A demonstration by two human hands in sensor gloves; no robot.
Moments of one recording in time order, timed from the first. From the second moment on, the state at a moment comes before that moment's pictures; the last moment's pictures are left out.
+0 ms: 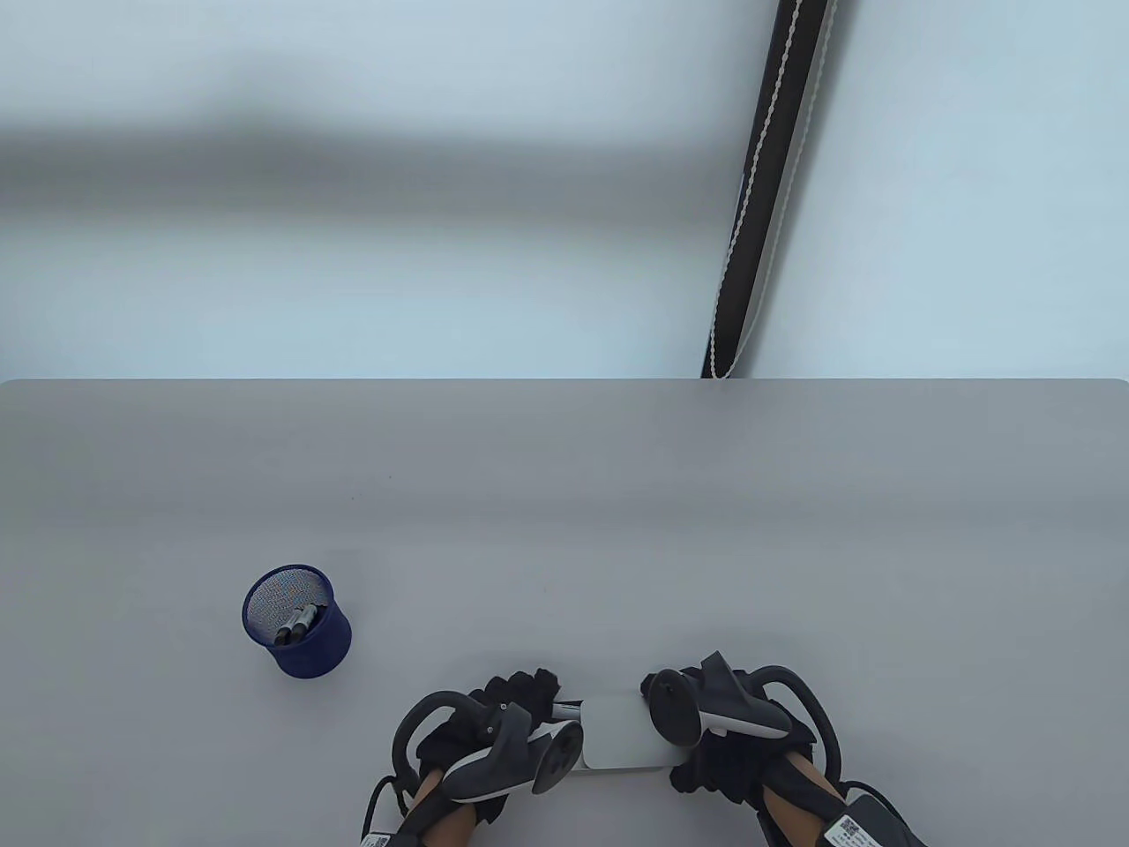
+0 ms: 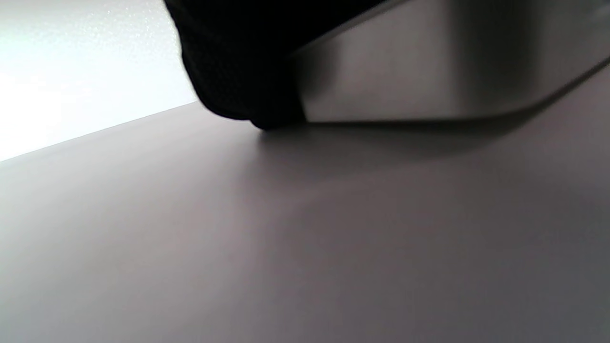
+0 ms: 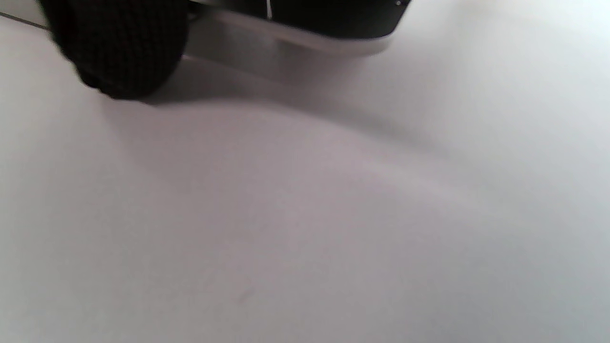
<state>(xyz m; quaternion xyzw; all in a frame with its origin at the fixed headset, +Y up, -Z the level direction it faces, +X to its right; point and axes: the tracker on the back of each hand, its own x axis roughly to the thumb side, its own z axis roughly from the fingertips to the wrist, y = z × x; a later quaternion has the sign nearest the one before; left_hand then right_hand) -0.087 -0.761 -0.250 -0.03 -0.23 -0.14 0.96 0.124 -0.770 -0.271 -0.19 -0.25 -0.95 0.08</state>
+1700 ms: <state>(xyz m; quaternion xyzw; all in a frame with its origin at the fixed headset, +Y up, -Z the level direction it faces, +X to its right) -0.254 -0.630 -0.208 0.26 0.10 0.18 0.94 0.125 -0.769 -0.271 -0.18 -0.25 -0.95 0.08</state>
